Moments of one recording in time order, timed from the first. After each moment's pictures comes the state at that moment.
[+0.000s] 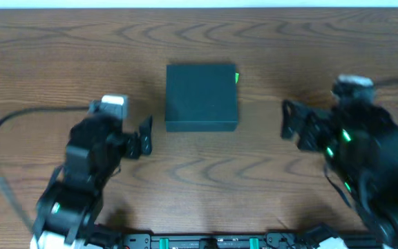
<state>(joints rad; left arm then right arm) -0.30 0.74 0.80 -0.60 0.00 -0.17 0.43 0.90 1.33 -1.05 0.24 0.47</state>
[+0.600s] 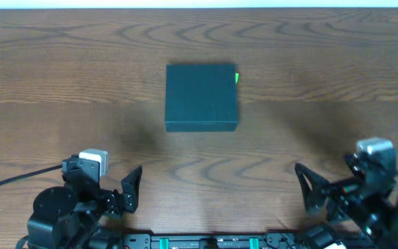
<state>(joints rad) -0.30 0.39 0.87 -1.05 0.10 -0.23 0.45 0.60 1.33 -1.26 0.04 0.29</state>
